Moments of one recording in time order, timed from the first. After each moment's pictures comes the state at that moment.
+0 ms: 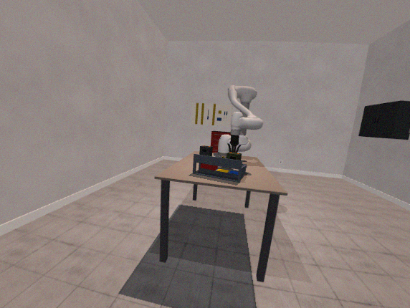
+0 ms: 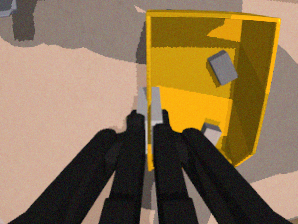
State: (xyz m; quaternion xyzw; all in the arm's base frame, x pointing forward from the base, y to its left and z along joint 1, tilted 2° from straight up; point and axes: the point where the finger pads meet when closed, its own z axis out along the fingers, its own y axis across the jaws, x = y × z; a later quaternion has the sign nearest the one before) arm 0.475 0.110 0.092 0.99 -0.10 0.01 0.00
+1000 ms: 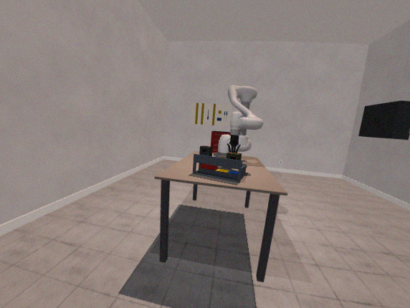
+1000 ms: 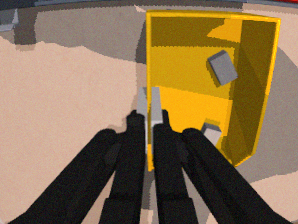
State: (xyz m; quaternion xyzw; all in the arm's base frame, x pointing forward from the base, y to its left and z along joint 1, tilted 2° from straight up) arm 0.488 0.107 0.092 0.99 -0.10 0.01 0.00
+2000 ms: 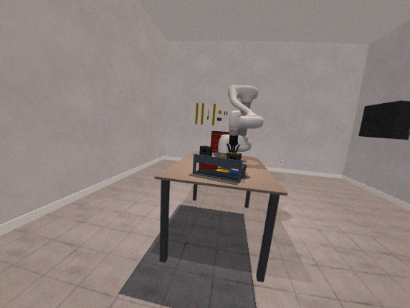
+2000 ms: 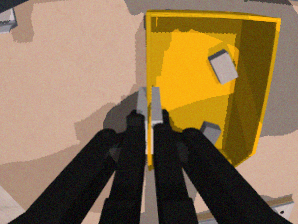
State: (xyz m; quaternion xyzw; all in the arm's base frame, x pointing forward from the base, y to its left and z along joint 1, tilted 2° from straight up) arm 0.495 0.106 0.099 0.99 -0.10 -0.07 0.00
